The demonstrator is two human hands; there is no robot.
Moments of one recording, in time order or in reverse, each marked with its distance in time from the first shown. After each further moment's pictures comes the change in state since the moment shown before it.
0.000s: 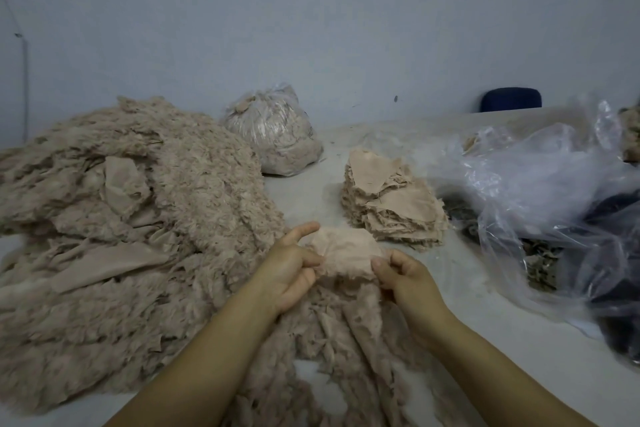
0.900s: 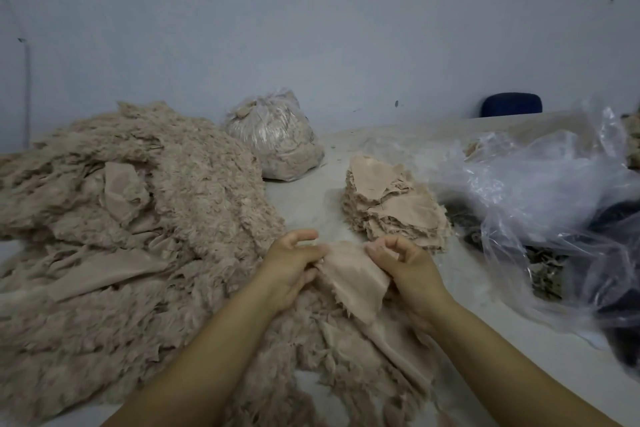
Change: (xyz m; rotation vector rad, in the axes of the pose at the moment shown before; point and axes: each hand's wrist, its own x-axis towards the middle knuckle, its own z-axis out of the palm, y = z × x) left_hand 0.011 0.002 0.000 0.312 0.111 0.067; right_hand 0.016 -0.018 0.002 0.121 0.019 0.039
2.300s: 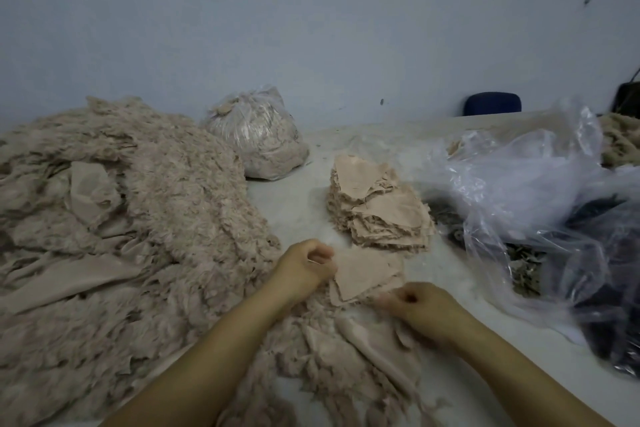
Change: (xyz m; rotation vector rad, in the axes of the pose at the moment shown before) left_hand 0.018 -0.025 0.014 0.564 -0.163 0.207; right_hand -0.006 0.017 -0.061 -0.914 -0.114 0.199
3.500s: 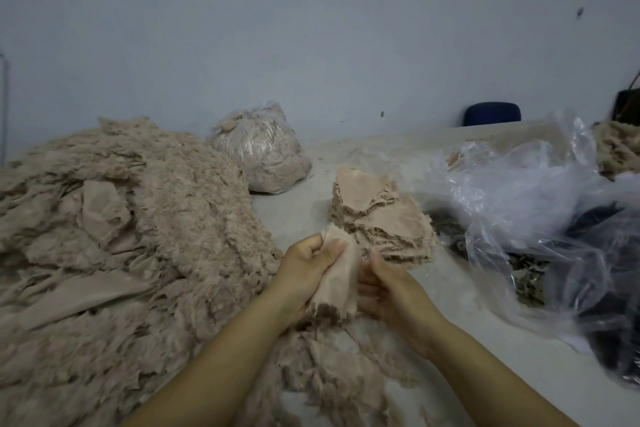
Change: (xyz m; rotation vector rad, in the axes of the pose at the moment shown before) left_hand -0.016 0.033 0.003 -0.535 -0.018 0.061; right_hand 0.006 -0.041 0.024 0.985 -0.128 -0.212
